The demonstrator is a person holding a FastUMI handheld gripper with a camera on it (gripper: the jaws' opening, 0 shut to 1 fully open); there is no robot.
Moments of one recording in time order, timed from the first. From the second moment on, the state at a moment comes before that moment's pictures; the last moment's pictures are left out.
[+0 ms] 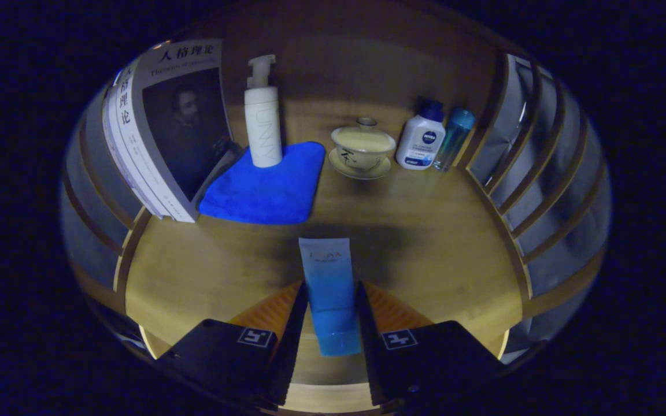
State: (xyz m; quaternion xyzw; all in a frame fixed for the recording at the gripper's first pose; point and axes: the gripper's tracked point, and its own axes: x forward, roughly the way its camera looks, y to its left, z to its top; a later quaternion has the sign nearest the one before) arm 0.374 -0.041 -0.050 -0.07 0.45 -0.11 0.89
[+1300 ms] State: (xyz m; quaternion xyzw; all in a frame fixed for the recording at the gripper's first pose) arm 0.166 0.025 0.023 -0.09 0.29 0.02 0.95
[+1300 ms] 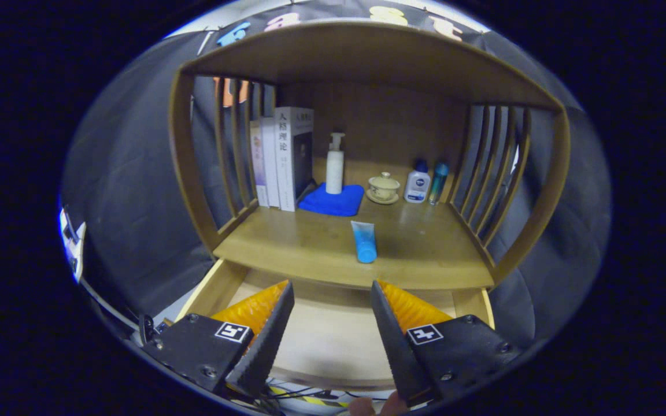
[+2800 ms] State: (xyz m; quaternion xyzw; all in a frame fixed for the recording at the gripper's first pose) arm 0.037 -0.023 -0.153 -0.05 0.14 -0.04 0.99
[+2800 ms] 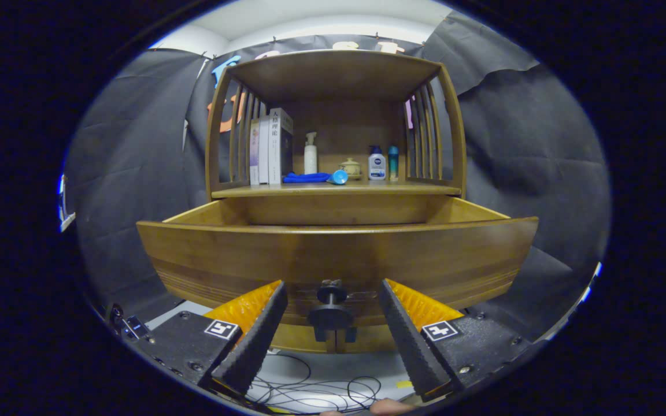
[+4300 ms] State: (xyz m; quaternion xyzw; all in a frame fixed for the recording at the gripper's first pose) arm 0.180 -0.045 -0.166 -0.07 0.16 -0.06 0.98
